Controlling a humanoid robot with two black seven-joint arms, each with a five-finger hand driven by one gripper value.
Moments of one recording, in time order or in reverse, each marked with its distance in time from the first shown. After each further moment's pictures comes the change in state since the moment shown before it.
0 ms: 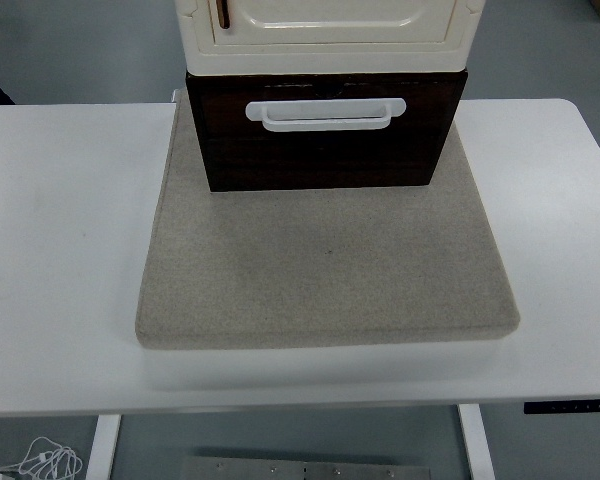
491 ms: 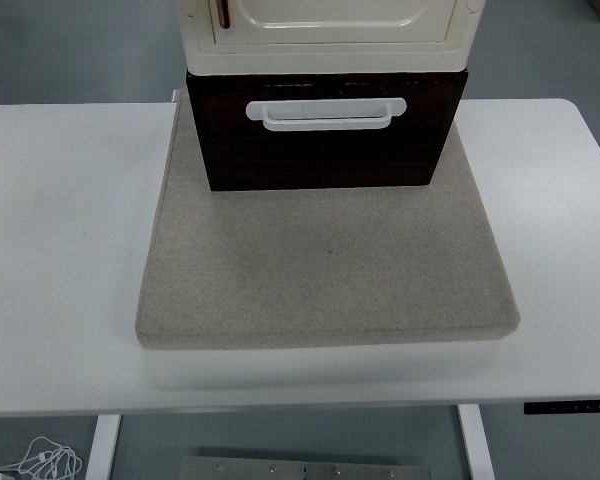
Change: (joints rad) left arm 0.003 0.064 0.232 -0.292 0.186 -0.186 0.059; right arm 0.001 0.000 0.000 0.000 0.000 0.000 0.000
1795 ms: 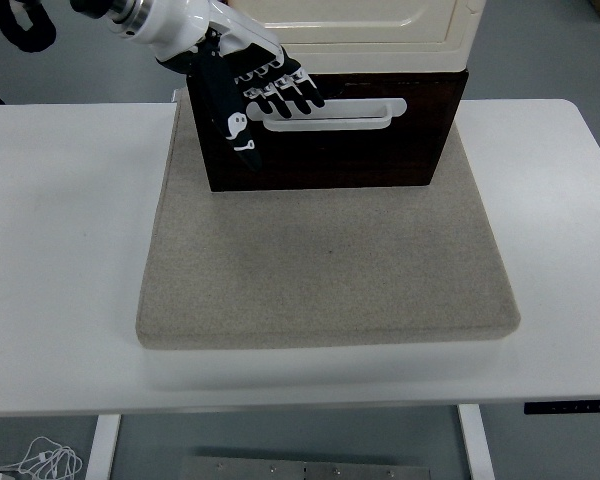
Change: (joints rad) left arm 0.044 -0.158 0.214 -0.019 0.088 0.035 0.330; right arm -0.001 0.000 0.000 0.000 0.000 0.000 0.000
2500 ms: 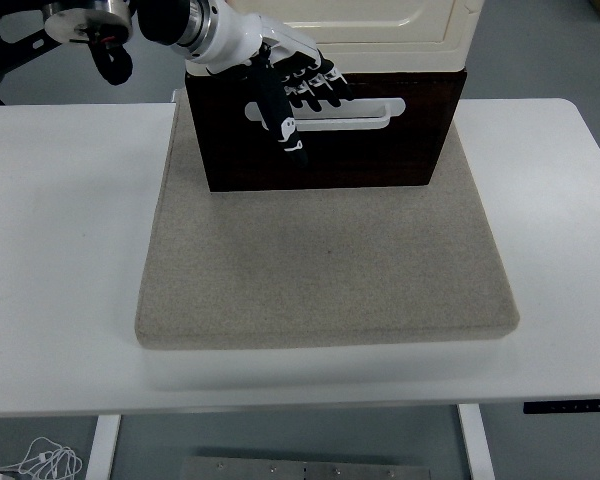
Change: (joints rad) left arm 0.041 -0.139 0.001 0.052 0.059 0.185 0.004; right arm 0.000 0.000 0.000 0.000 0.000 0.000 0.000
